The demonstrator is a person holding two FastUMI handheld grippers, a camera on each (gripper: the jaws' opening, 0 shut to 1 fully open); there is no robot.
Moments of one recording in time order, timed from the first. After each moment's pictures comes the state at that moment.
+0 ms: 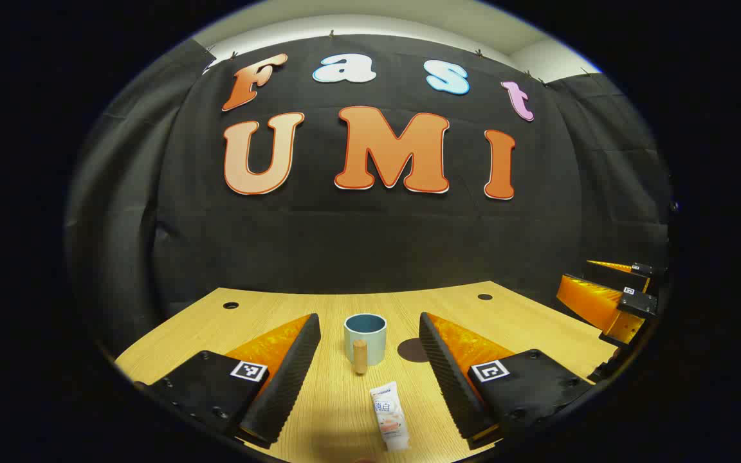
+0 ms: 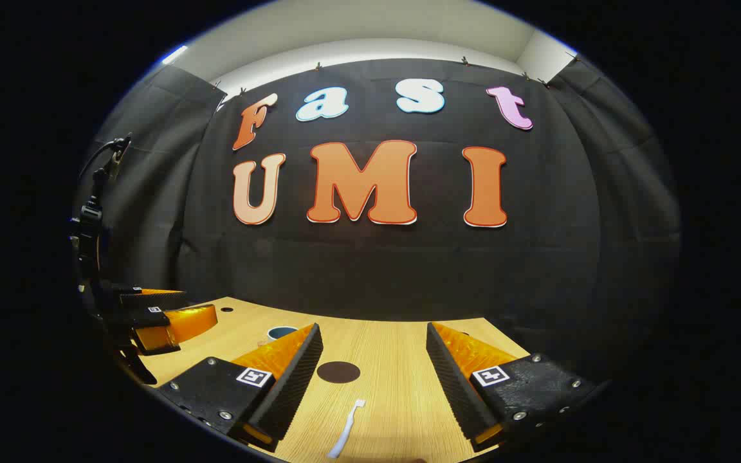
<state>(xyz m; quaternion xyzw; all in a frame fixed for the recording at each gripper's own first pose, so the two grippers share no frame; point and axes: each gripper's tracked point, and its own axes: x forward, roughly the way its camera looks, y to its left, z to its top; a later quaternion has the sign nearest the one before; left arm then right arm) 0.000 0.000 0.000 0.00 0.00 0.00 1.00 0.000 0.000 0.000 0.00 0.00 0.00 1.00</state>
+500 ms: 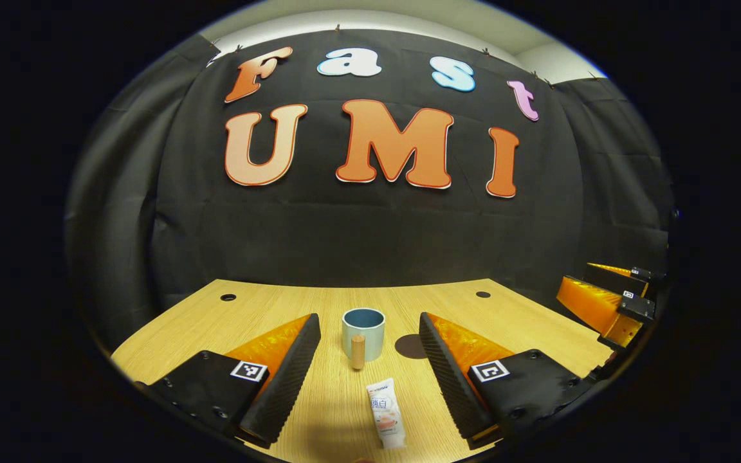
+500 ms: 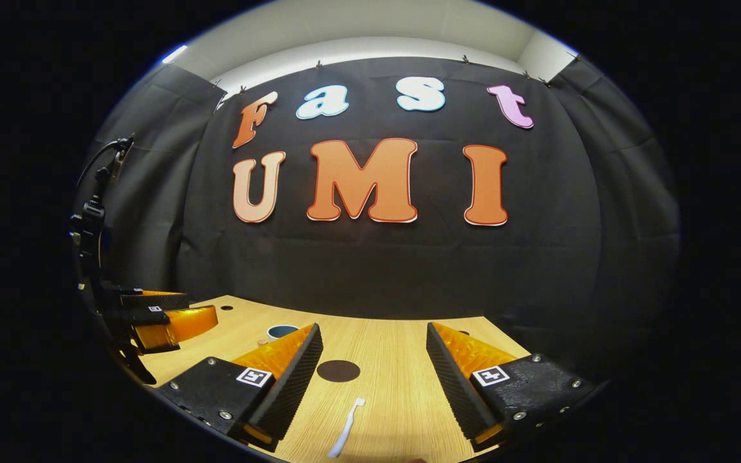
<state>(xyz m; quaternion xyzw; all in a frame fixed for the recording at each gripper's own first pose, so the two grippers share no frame) 0.002 0.002 -0.006 -0.01 0.02 0.00 1.00 0.001 0.000 -0.002 0.00 0.01 0.00 1.00</state>
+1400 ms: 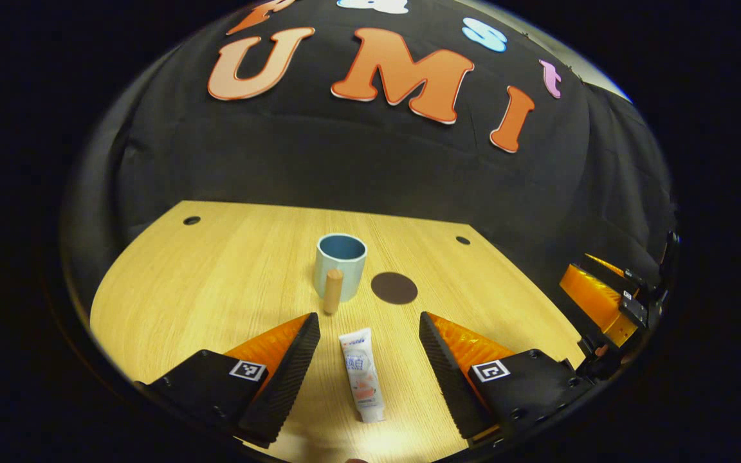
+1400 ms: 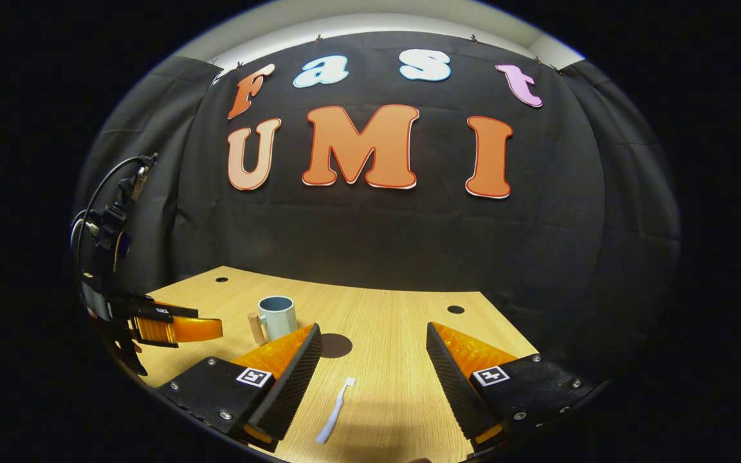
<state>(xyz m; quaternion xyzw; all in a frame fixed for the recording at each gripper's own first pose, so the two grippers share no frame) 0.022 -0.016 -0.086 -0.09 0.23 -0.08 0.97 0.006 -0.013 -0.031 -0.01 0.10 -0.01 0.99</state>
